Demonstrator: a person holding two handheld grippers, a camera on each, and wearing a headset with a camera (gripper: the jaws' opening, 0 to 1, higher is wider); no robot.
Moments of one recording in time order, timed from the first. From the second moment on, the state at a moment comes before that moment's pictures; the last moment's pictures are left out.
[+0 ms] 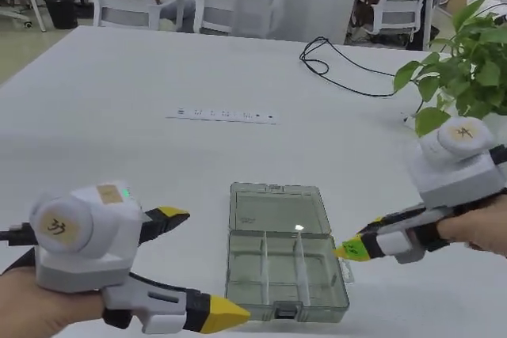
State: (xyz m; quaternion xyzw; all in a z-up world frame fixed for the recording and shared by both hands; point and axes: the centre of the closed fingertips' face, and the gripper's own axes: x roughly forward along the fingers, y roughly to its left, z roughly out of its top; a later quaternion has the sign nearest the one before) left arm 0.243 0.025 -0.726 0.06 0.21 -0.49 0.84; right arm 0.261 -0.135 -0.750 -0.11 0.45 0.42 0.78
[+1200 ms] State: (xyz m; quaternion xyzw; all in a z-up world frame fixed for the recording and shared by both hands) left arm 0.237 0.028 -0.727 0.05 0.22 -0.50 0.83; right arm 0.254 -0.181 -0.853 -0.40 0.42 0.56 0.59
